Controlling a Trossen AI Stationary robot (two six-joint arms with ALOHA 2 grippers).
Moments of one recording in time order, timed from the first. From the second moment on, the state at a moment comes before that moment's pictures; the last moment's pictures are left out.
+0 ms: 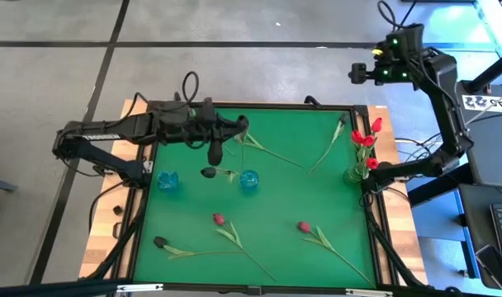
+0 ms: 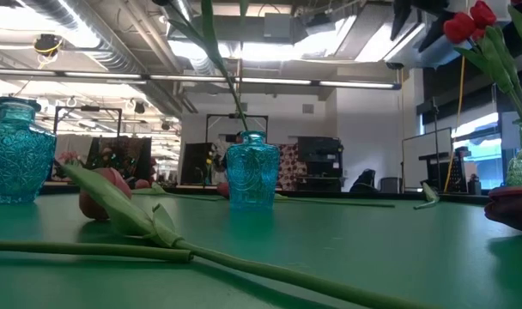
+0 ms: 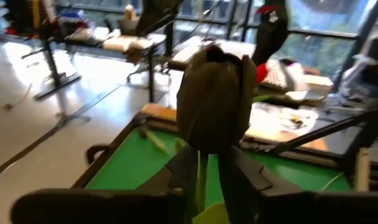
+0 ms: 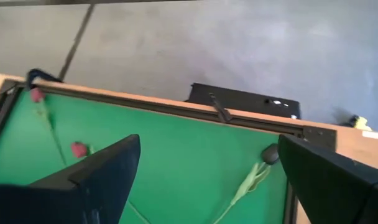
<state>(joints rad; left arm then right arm) 0.07 1.22 1.29 -0.27 -0.19 -0.12 -1.07 1.31 1.88 -1.39 -0.05 0.35</state>
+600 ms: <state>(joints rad) 0.02 1.22 1.12 0.13 -0.19 -0.06 -1.07 1.24 1.88 -1.39 -0.12 0.33</state>
